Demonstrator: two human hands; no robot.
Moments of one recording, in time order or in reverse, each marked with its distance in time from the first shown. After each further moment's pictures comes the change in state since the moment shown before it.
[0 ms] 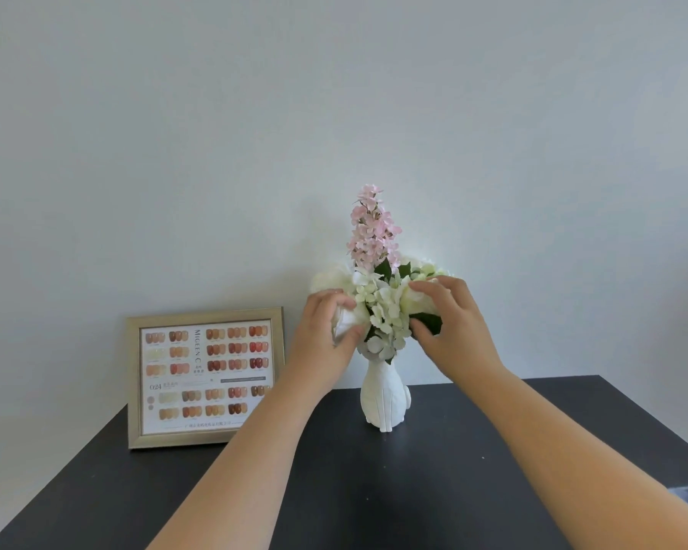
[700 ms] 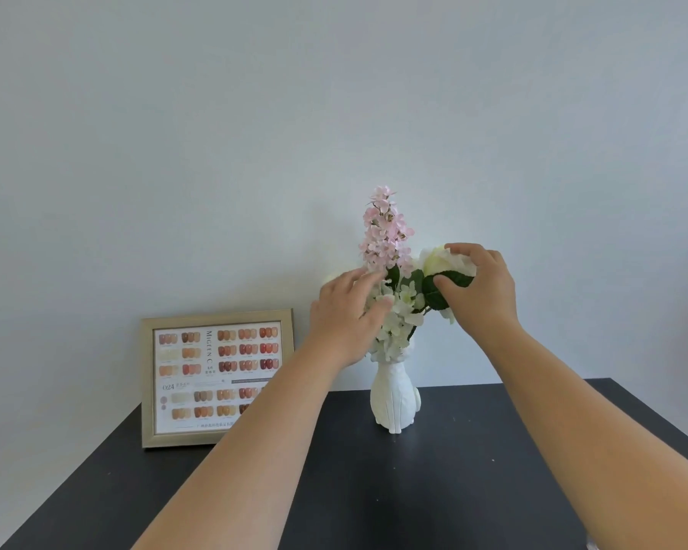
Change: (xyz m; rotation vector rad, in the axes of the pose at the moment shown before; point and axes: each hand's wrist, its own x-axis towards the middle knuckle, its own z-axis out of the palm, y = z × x) left_hand 0.036 0.030 -0.006 0.224 -0.236 -0.060; right_hand 0.047 -0.007 -0.018 0.202 0.122 0.375
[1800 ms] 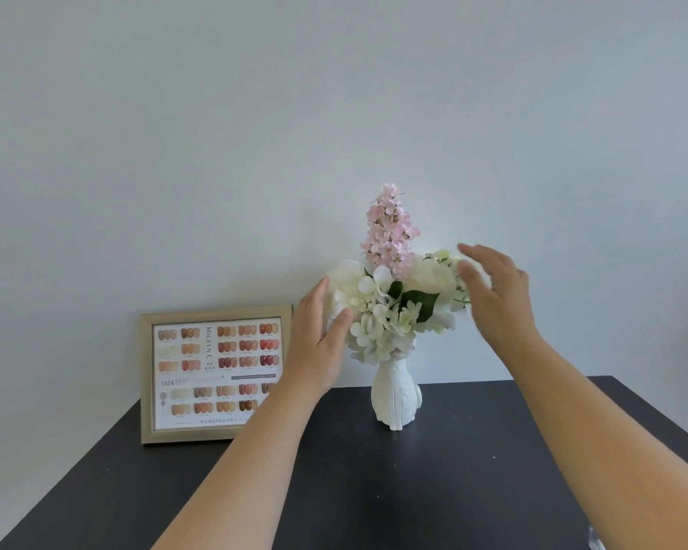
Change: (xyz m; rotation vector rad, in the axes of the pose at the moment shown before) left_hand -0.040 -0.035 0.010 -0.448 0.214 -0.126; right_hand -0.008 0.016 -0.014 0.024 -0.063 -0.020
